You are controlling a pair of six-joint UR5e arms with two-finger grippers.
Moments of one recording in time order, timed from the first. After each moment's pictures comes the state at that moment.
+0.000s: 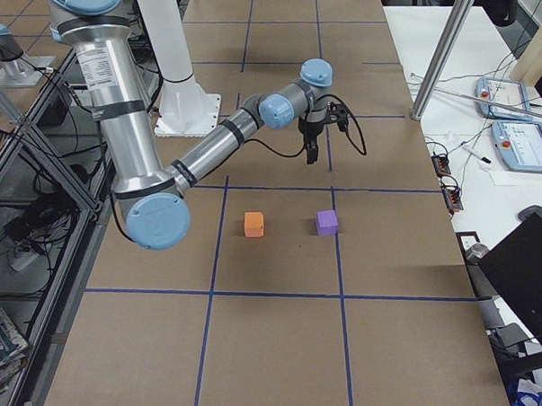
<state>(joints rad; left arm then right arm) -1.51 -1.45 -1.82 -1.48 -2.25 0.17 0.97 -1.29 1.98 -1.67 2.24 0.72</state>
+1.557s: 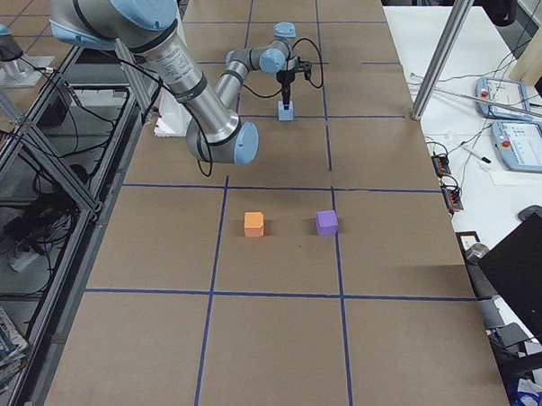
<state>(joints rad) -1.53 -1.40 -1.80 -1.55 -2.40 0.17 0.47 -0.70 1.51 -1.67 1.85 1.20</state>
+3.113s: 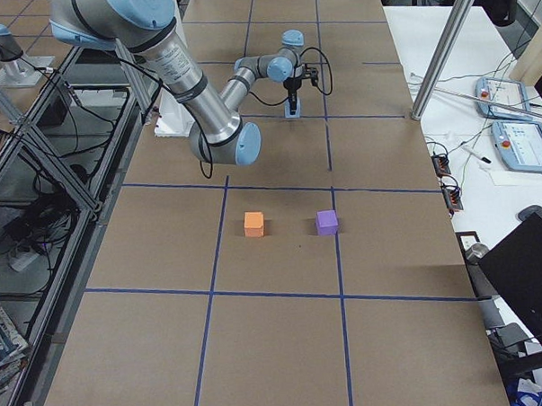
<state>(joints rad) -1.53 -1.40 -1.80 -1.55 -2.40 0.18 0.55 -0.75 1.48 -1.59 1.94 1.13</state>
